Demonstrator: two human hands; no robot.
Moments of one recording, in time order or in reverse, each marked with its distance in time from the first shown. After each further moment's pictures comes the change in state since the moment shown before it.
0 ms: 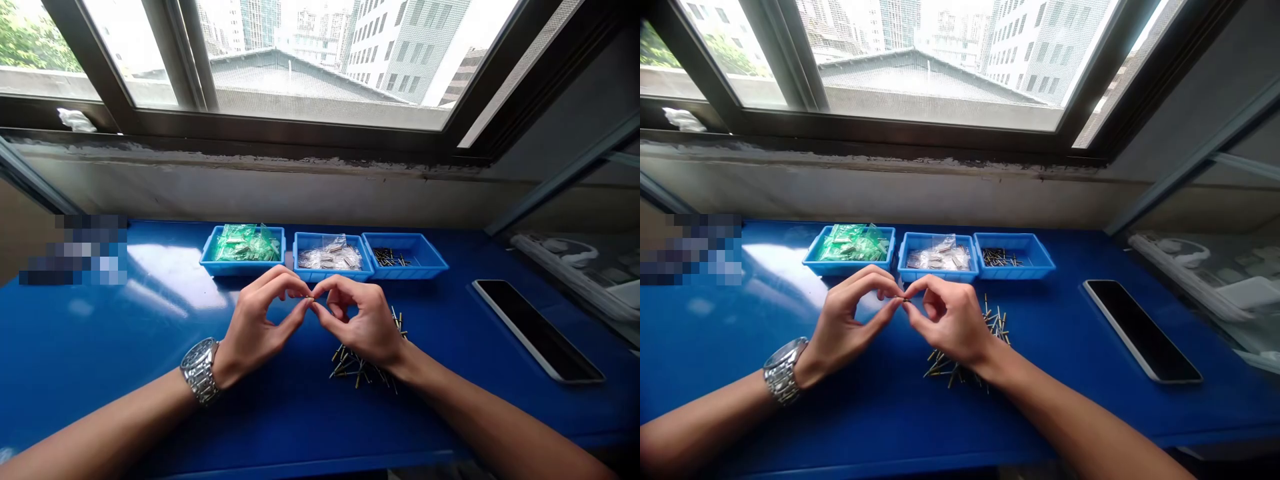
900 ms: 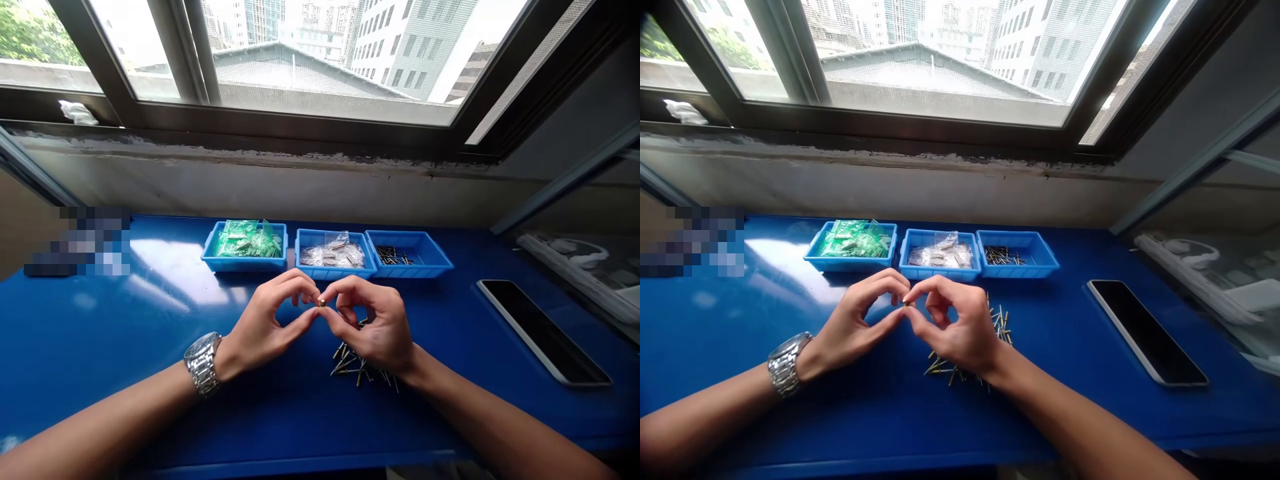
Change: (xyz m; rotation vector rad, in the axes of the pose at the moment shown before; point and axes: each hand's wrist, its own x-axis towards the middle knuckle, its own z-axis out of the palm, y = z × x) left_hand 0.002 -0.001 0.002 -0.174 -0.202 -0.063; right_hand -0.008 -0.003 -0.003 0.052 0.098 -0.154
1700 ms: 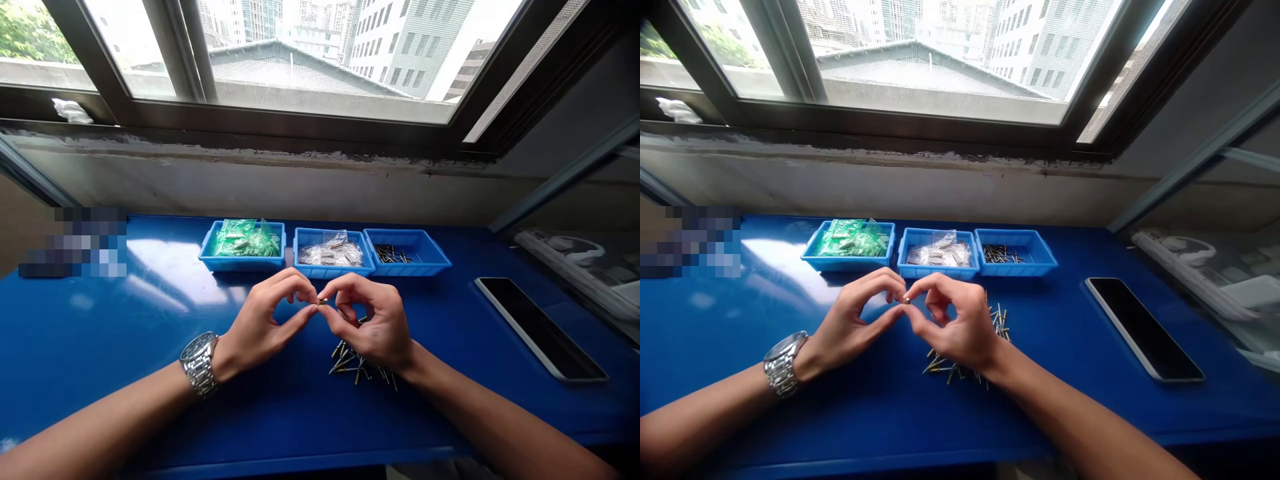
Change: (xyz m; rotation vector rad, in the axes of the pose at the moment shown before) left_hand -0.002 -0.001 -0.001 0.072 0.024 0.031; right_hand 0.000 0.002 -0.001 -0.001 0.000 0.007
